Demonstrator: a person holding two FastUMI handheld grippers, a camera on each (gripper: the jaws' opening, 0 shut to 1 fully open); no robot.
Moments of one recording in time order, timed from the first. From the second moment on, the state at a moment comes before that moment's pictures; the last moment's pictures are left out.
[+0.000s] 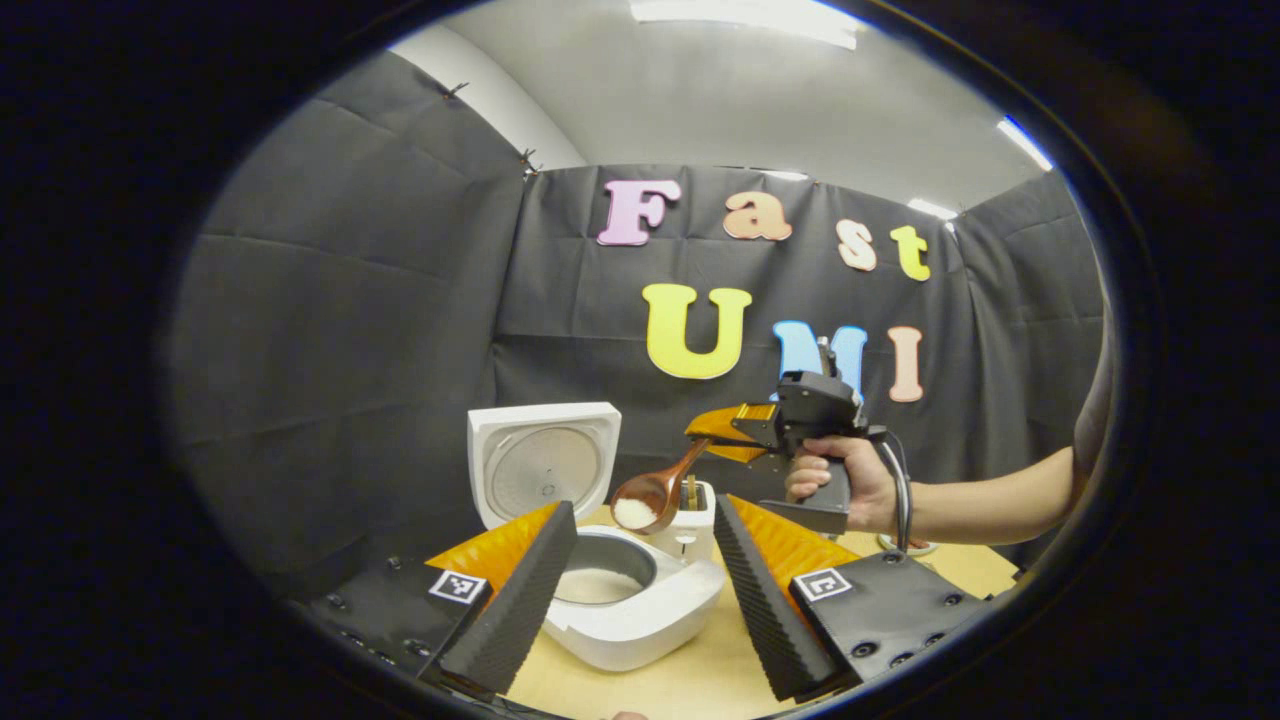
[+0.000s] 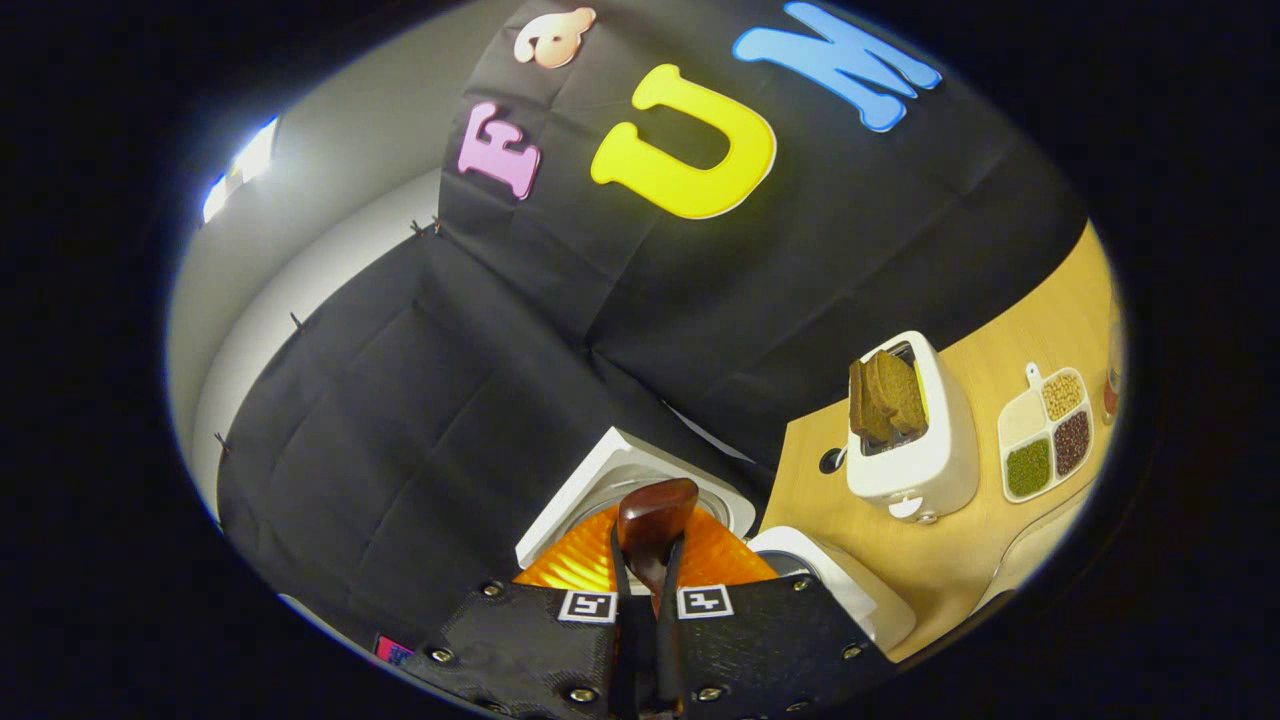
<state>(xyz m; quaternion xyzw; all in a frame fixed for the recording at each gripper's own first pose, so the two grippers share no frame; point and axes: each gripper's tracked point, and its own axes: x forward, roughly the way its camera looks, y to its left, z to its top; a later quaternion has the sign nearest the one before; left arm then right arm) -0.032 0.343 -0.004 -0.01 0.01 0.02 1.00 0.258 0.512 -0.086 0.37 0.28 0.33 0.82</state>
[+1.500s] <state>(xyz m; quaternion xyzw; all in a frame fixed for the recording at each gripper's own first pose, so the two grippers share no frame) -0.076 0.346 -0.005 -0.01 0.00 0.06 1.00 0.202 0.621 -0.081 -0.07 0.12 0.47 0.87</state>
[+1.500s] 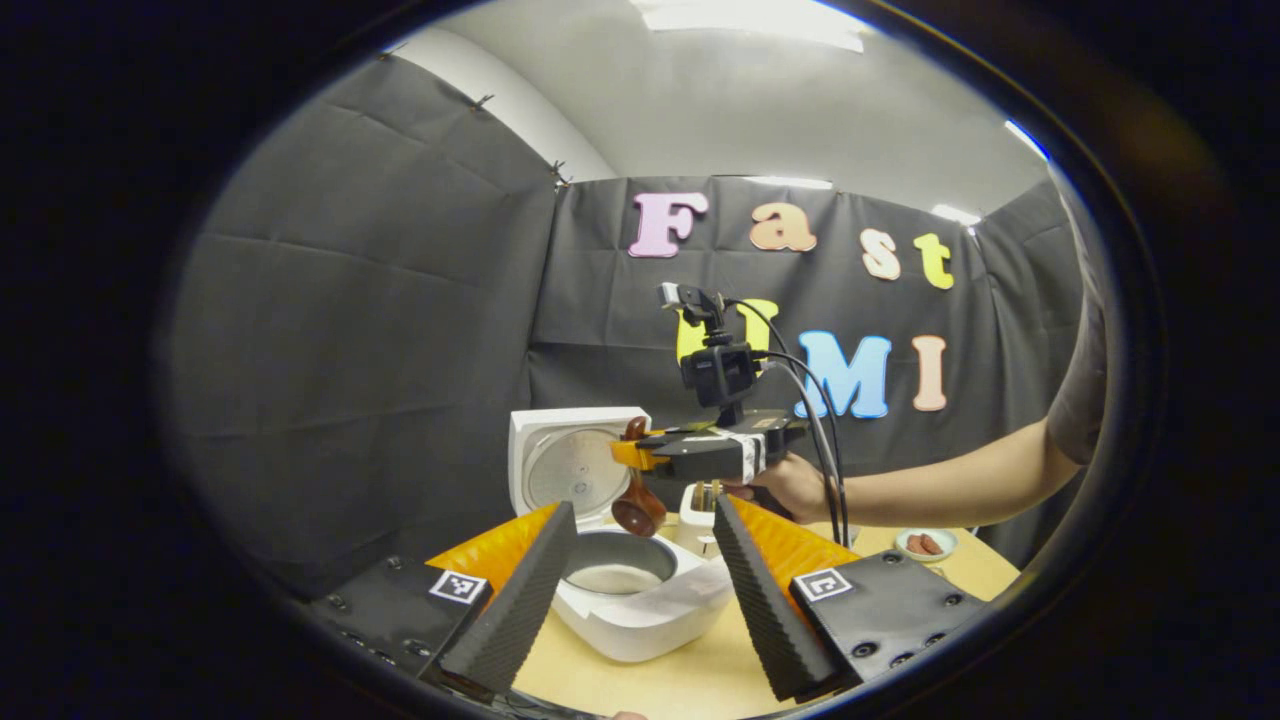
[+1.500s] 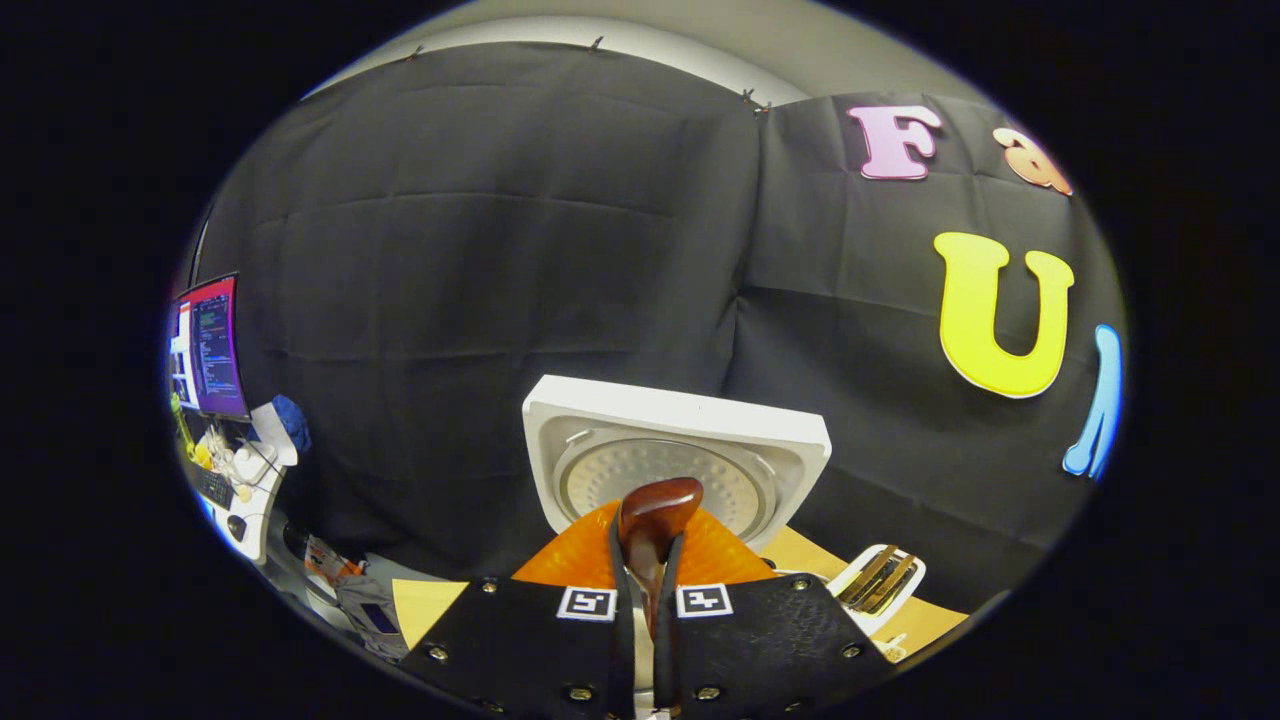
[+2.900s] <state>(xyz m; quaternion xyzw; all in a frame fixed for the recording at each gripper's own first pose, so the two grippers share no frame) -0.034 0.255 0.008 0.00 0.01 -0.01 1.00 0.216 0.325 -0.021 0.29 0.15 0.26 0.91</state>
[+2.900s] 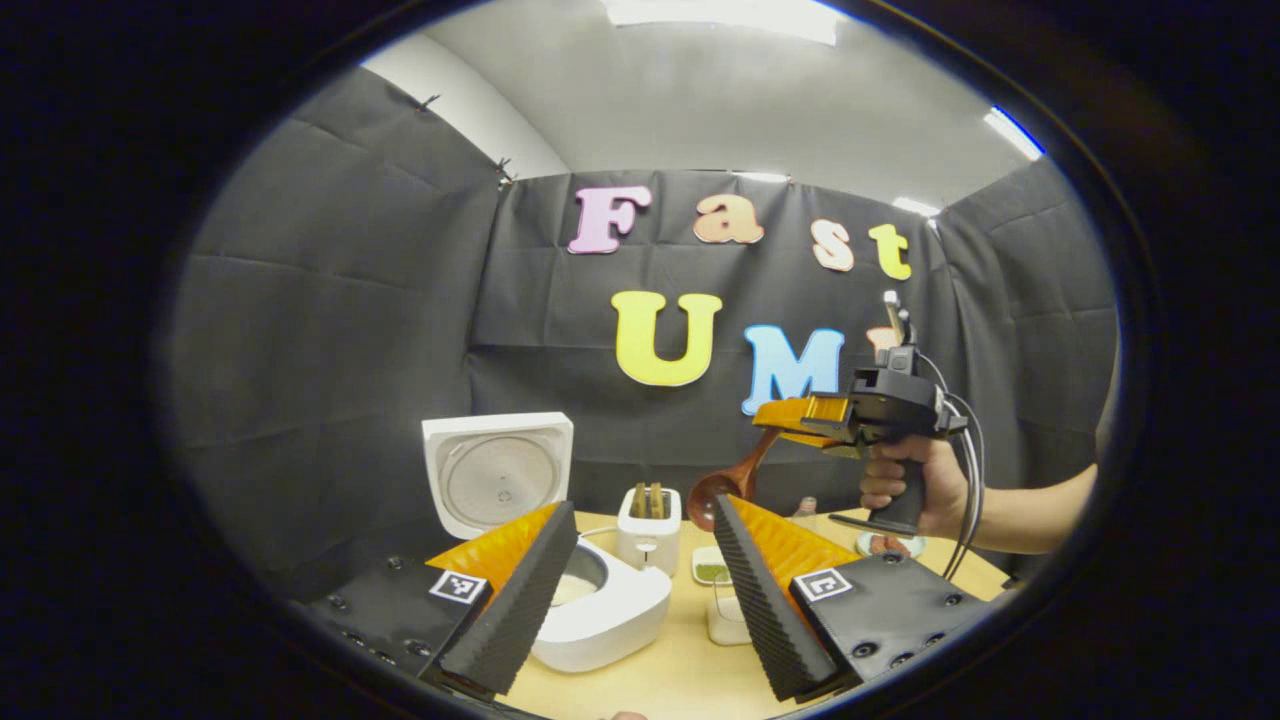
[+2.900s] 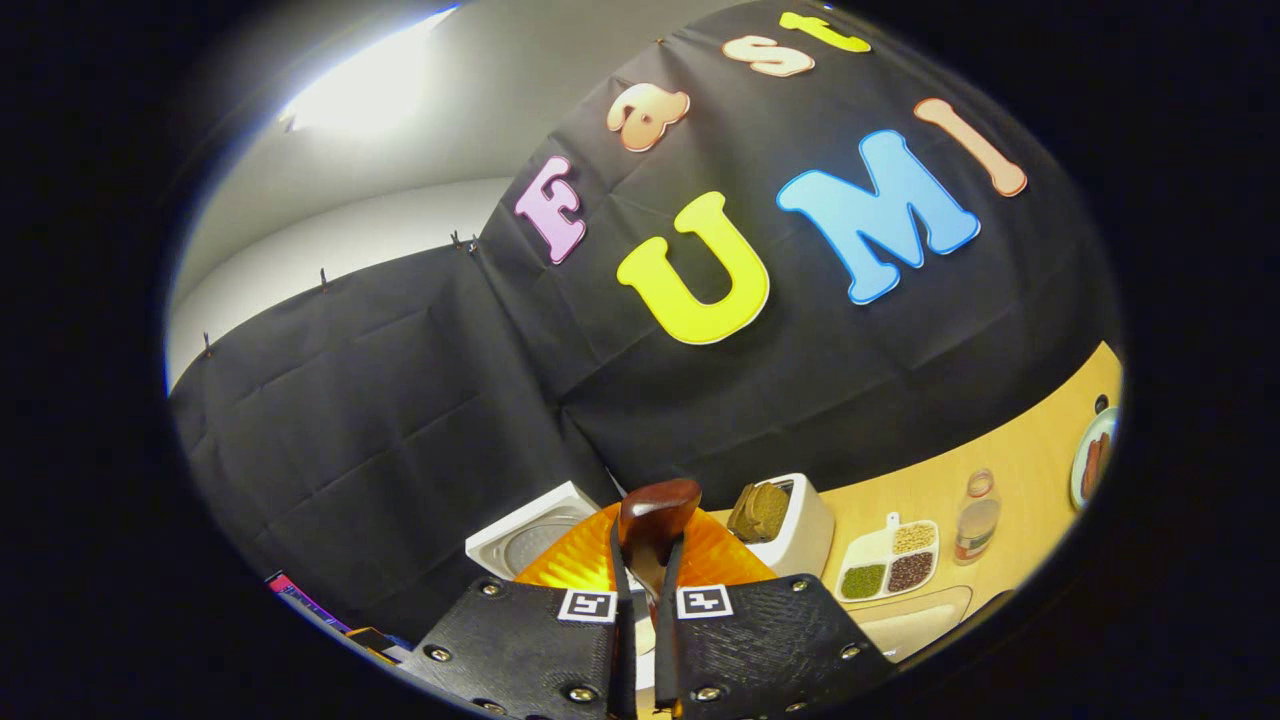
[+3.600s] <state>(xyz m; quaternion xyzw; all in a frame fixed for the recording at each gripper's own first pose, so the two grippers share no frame) 0.009 0.204 0.005 0.00 0.00 -0.07 1.00 0.204 0.206 -0.009 0.28 0.13 0.18 0.93</state>
